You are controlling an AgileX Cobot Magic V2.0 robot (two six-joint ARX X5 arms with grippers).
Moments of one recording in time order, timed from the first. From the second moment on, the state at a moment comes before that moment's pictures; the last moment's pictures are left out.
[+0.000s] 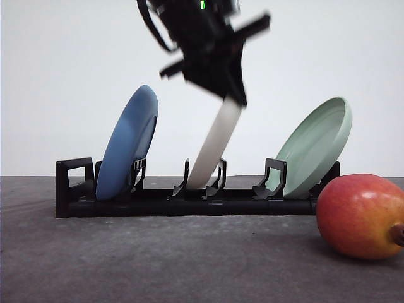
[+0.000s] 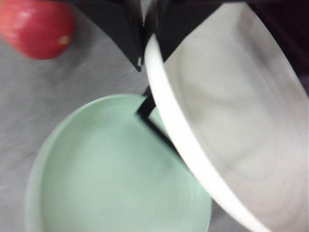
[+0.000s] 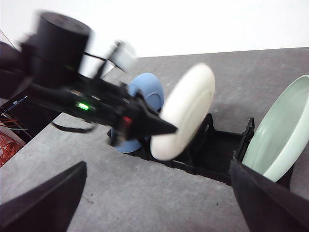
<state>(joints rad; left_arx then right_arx) -0.75 1.76 1.55 -0.52 0.12 -0.07 0.01 0.62 0.84 -0.53 -0.73 0.21</state>
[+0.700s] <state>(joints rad) -1.18 1.42 1.50 -1.17 -0.09 -0.08 0.01 0.62 0.84 -0.53 -0.73 0.21</state>
